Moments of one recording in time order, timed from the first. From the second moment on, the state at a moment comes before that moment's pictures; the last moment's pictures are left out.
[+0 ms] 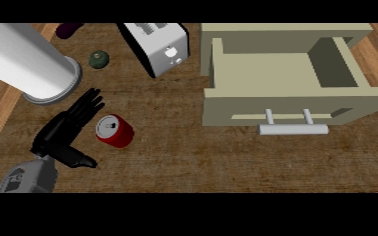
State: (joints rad) left arm -0.19 0.27 0.19 -1.07 0.19 -0.60 -0.14; right arm 0.43 -0.05 -0.65 -2.18 -0.44 0.48 0.14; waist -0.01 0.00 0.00
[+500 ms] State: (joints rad) left arm -0.28 0.31 0.20 -0.76 0.07 -0.62 -0.35; right arm 0.41 -0.06 -0.71 -2.17 -0.48 0.52 0.16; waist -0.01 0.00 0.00
